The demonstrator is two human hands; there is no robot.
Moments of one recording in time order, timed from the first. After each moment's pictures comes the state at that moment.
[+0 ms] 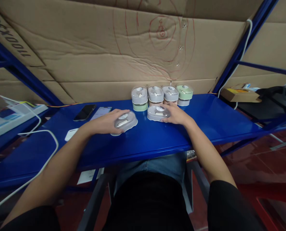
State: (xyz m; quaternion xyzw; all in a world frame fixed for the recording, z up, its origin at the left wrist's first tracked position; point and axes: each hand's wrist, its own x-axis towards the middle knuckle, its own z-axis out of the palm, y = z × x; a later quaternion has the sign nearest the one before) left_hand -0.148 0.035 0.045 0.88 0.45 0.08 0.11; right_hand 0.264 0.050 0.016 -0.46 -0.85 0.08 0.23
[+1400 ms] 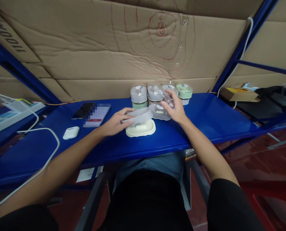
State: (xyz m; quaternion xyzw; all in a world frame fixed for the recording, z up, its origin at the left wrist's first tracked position) left_hand -0.115 0.029 0.018 0.89 0.32 0.27 0.21; right_hand 0.238 0.036 0.027 -0.45 -0.76 0.04 0.47
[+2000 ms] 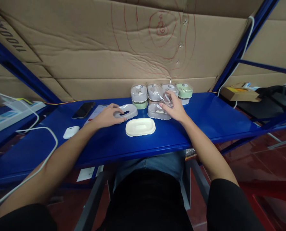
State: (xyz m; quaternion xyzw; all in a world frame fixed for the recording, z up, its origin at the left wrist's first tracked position) left_hand -0.150 0.066 0.018 0.83 0.51 0.19 0.10; right_hand 0.248 0.048 0.021 -0.46 -0.76 0.05 0.45
